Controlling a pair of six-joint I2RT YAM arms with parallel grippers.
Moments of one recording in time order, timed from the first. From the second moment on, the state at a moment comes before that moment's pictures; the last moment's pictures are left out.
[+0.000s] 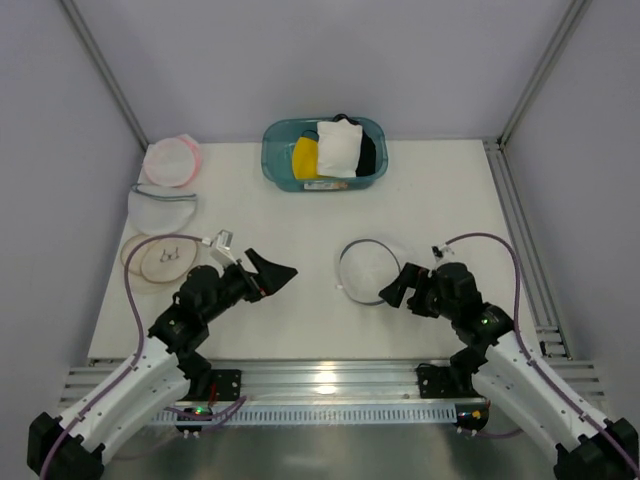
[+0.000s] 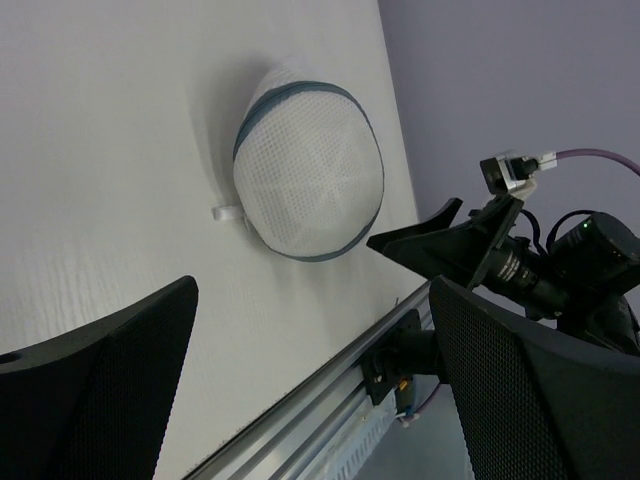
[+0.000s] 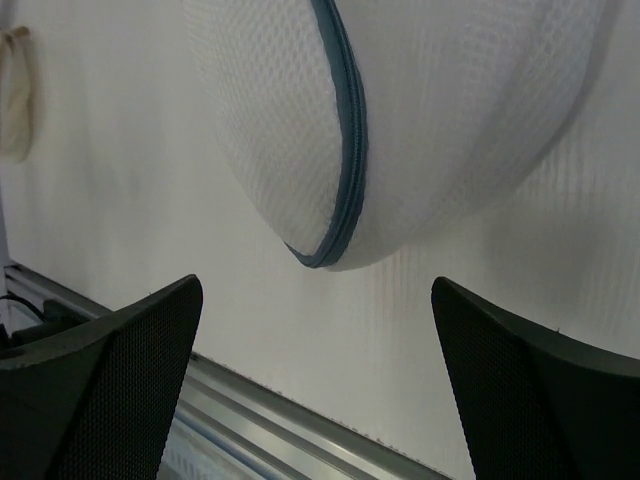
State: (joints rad) left arm -0.59 0.60 0.36 -0.01 0.15 -0.97; right arm 0.40 0.55 0.35 -0.42 -0.19 0.73
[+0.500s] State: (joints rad) left arm -0.59 0.57 0.36 0.00 0.15 -0.97; right arm 0.70 1.01 0.43 -0.22 0.29 0.86
